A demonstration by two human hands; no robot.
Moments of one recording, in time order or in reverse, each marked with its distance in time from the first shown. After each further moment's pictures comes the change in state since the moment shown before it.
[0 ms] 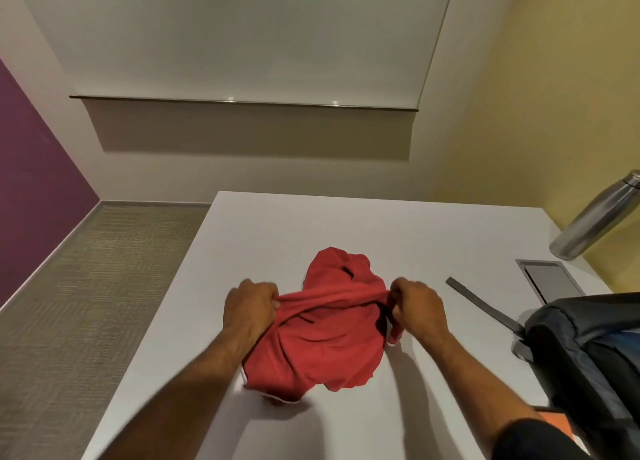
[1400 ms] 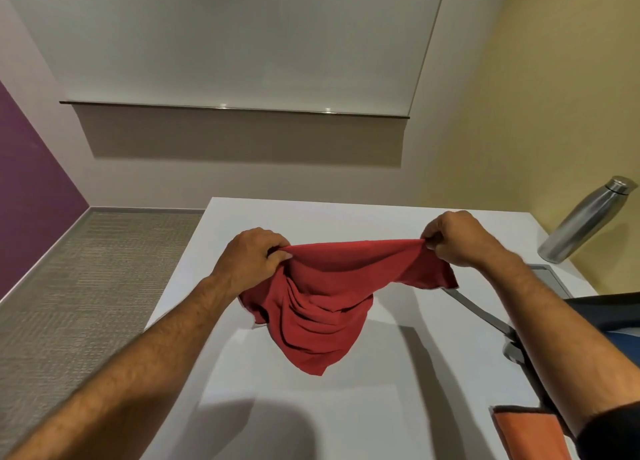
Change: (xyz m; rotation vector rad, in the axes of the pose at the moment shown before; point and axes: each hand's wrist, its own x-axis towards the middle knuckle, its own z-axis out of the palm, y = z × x) left_hand 0.047 0.021 -0.083 -0.244 0.248 0.524; right_hand 0.063 0.014 -0.158 -0.038 -0.058 -0.149
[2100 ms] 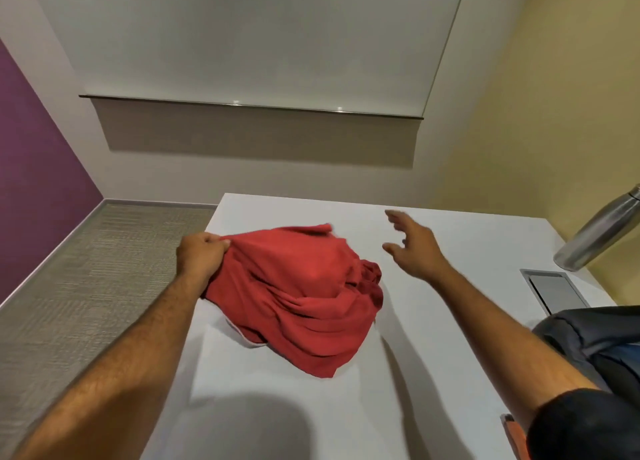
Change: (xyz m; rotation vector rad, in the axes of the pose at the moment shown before) left_hand -0.025 -0.091 -0.014 -0.350 0.324 -0.995; right_hand 0.019 -0.059 0.072 0.529 0.107 -0.007
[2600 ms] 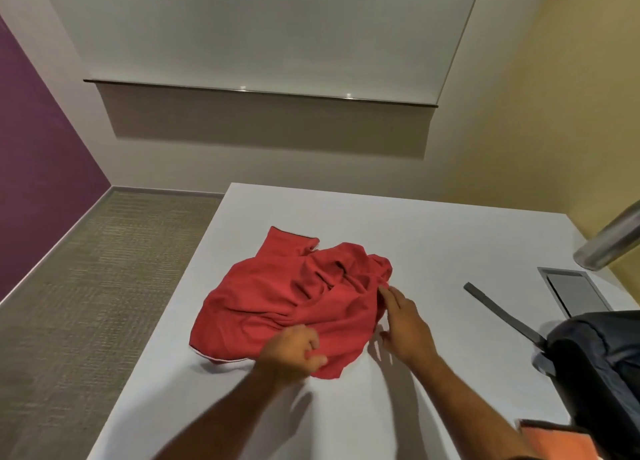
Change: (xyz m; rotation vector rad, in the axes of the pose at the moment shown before) left_hand -0.144 -0.100 0.094 0.385 -0.548 0.580; right_hand -0.091 0.080 0.119 -0.374 -0.231 0.042
